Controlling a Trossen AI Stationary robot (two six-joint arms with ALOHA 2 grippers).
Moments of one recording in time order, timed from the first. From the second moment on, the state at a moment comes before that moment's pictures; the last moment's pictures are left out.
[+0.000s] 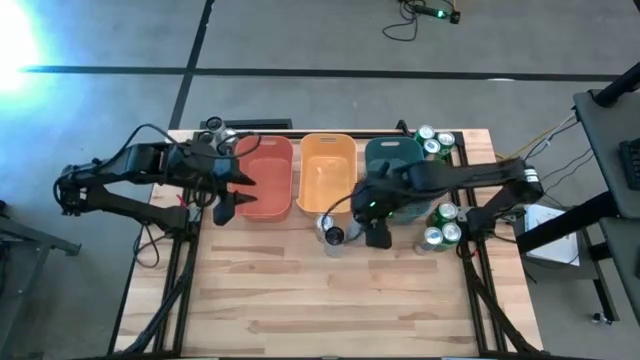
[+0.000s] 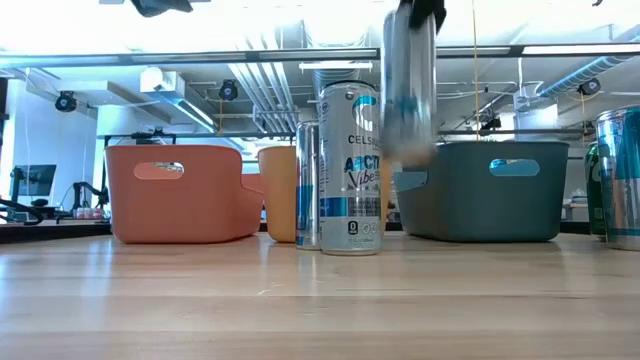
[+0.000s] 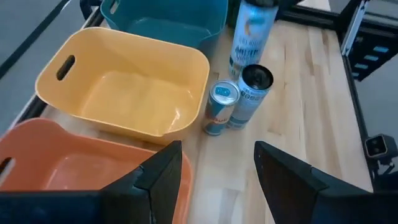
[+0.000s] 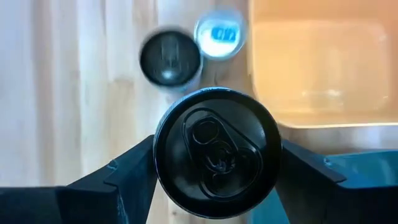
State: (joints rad) left arm 0.04 0.97 1.27 -0.97 -0.03 -0.18; right arm 0.10 1.63 1.68 -1.18 0.02 0.14
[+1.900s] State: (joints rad) left arm -0.44 1.07 1.06 -0.47 -0.33 -0.44; right arm -0.45 1.70 1.38 -1.03 0.39 0.70
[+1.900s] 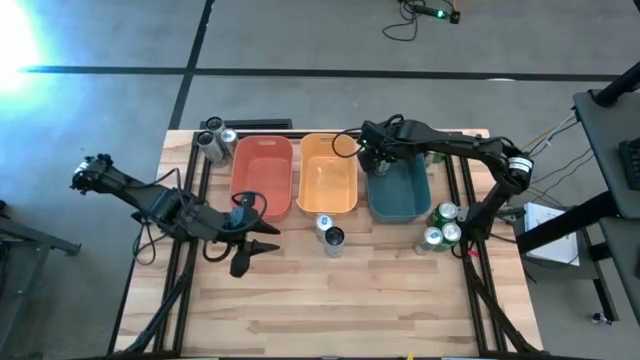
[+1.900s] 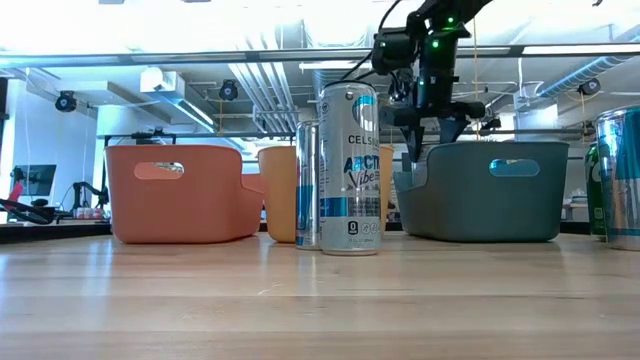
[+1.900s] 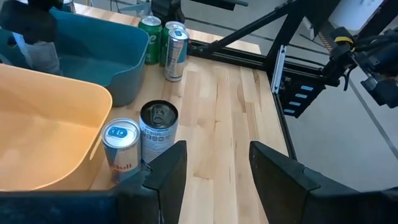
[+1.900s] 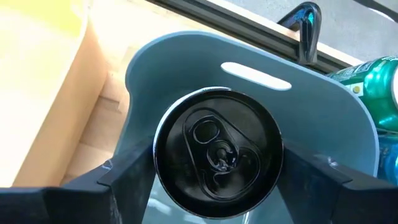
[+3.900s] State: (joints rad) left arm -0.59 1.10 1.06 -0.45 -0.39 -0.48; right arm 0.34 1.90 1.52 -0.75 0.65 0.93
